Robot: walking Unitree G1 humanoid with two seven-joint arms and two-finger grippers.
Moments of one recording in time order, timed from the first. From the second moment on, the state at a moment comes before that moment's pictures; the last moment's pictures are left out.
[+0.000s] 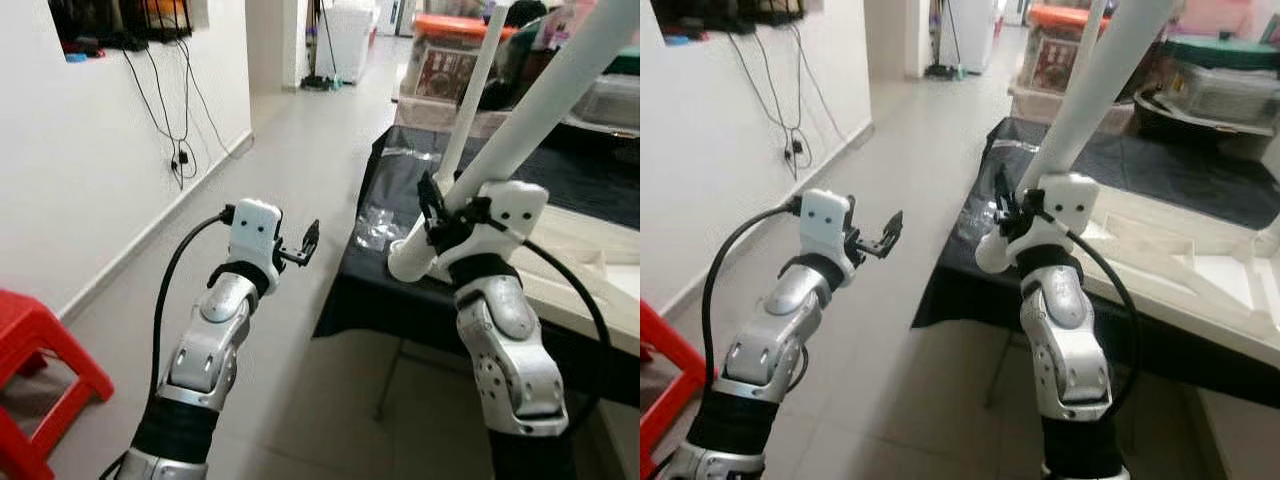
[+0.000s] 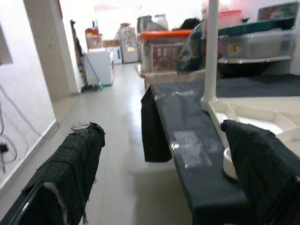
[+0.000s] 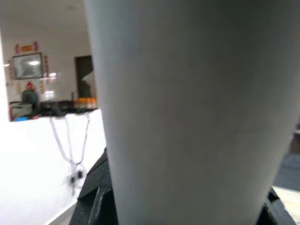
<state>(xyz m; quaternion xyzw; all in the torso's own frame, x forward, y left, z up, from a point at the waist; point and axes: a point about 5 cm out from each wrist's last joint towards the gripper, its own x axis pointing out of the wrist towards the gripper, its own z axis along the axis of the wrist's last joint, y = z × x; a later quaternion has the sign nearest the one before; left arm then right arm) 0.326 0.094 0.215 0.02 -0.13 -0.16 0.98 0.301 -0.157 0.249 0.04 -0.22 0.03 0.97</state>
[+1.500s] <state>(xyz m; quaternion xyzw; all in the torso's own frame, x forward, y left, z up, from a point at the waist) 0.327 0.094 0.217 0.01 -0.14 -0.15 0.98 0.305 -0.156 0.247 0.04 -0.21 0.04 0.97</state>
